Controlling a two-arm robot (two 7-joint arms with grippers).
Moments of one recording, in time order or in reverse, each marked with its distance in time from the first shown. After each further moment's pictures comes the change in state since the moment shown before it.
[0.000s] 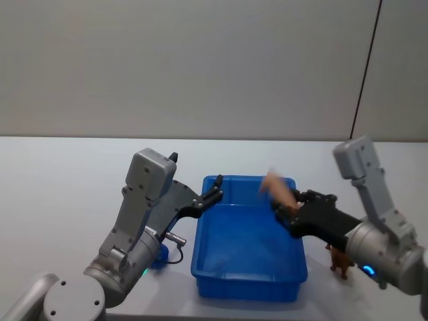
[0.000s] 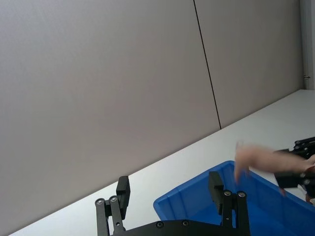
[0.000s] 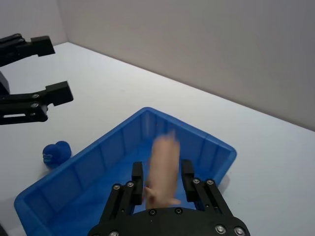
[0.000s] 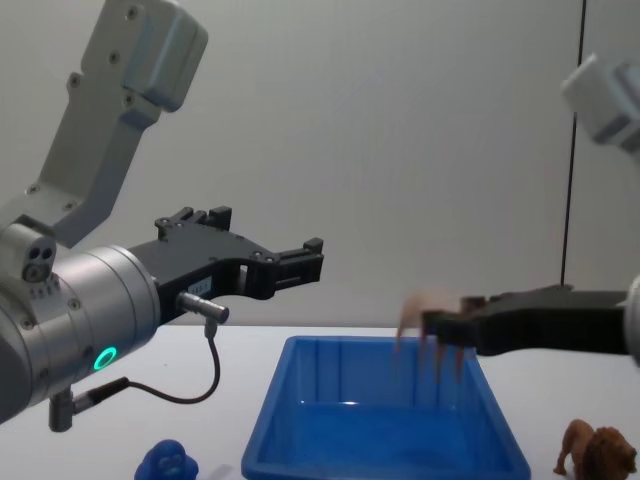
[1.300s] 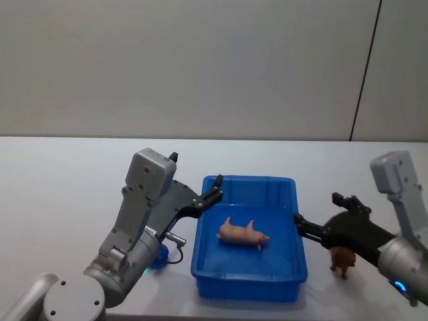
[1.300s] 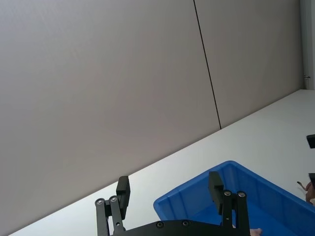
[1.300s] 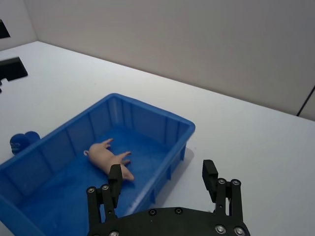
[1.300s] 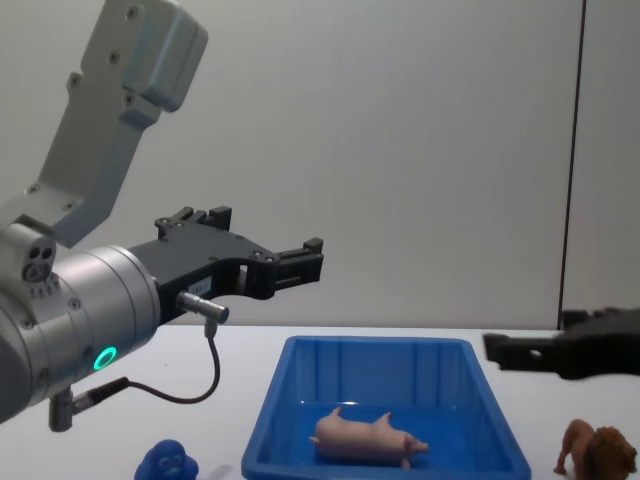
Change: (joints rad) left arm 0.000 0.000 0.000 0.000 0.000 0.000 0.000; right arm -0.086 0.074 0.040 -0.052 0.068 -0.039 -0.083
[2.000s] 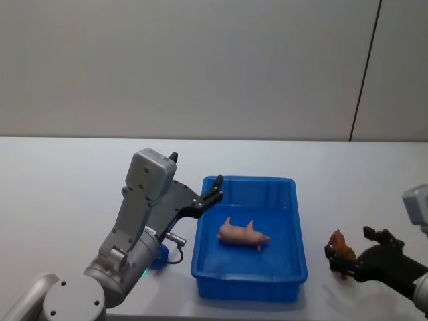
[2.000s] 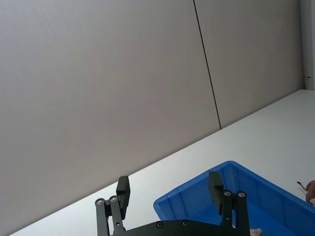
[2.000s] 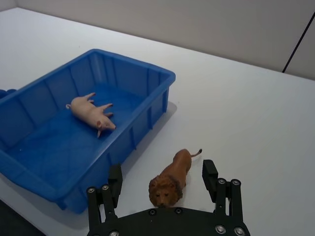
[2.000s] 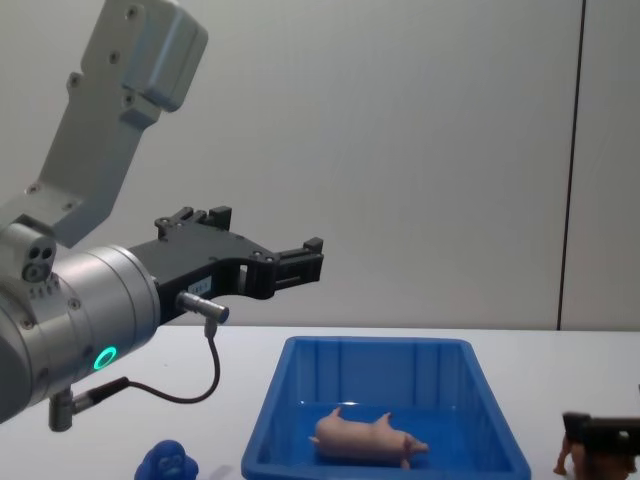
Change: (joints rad) left arm 0.000 0.000 0.000 0.000 0.000 0.000 0.000; right arm -0.124 0.111 0.052 -0.048 0.069 0.016 -0.004
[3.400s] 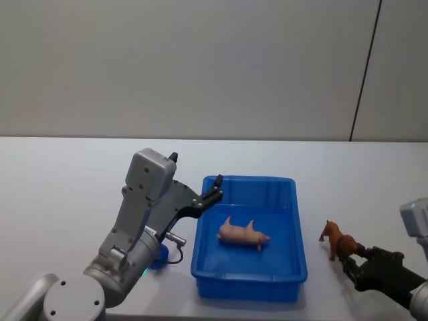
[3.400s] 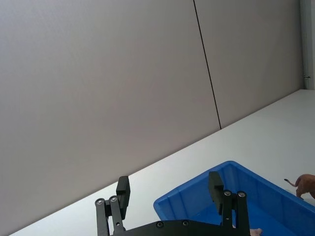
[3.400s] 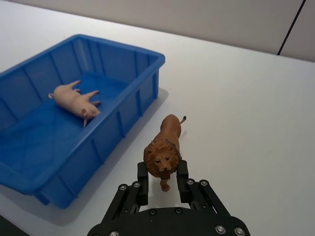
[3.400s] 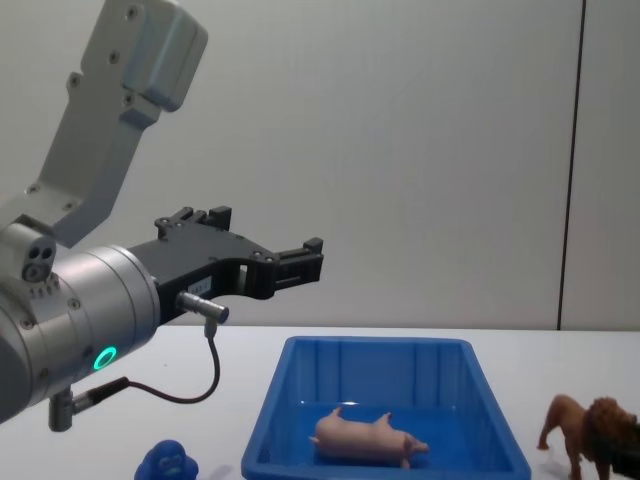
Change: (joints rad) left arm 0.000 0.000 0.000 0.000 0.000 0.000 0.000; right arm -0.001 -0.019 -0.012 0.073 -0.002 -0.031 -0.029
